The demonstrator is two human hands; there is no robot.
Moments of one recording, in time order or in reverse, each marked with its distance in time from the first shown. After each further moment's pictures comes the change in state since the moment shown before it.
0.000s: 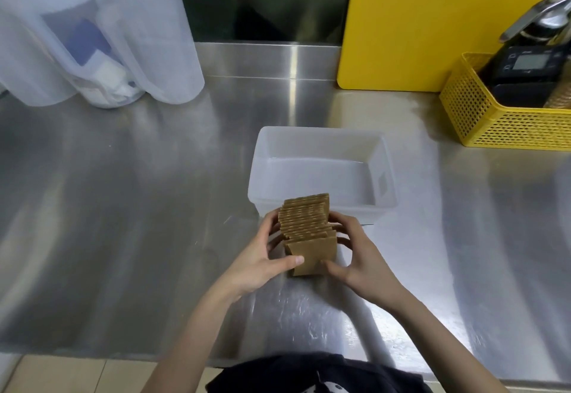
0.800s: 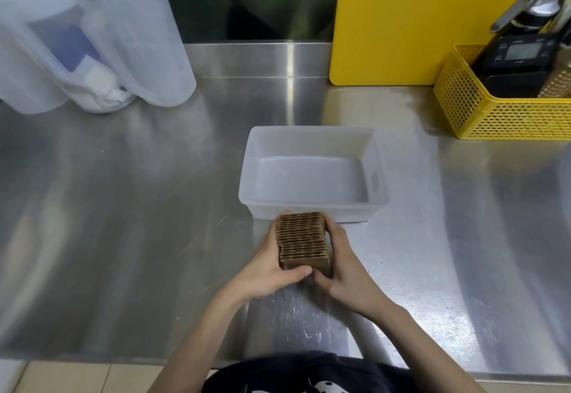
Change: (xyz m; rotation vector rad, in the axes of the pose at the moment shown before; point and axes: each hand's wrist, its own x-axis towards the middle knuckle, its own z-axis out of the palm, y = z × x) left_hand 0.009 -0.004 0.024 0.260 -0.071 0.055; right_hand -0.005 0.020 0.016 -0.067 -0.031 0.011
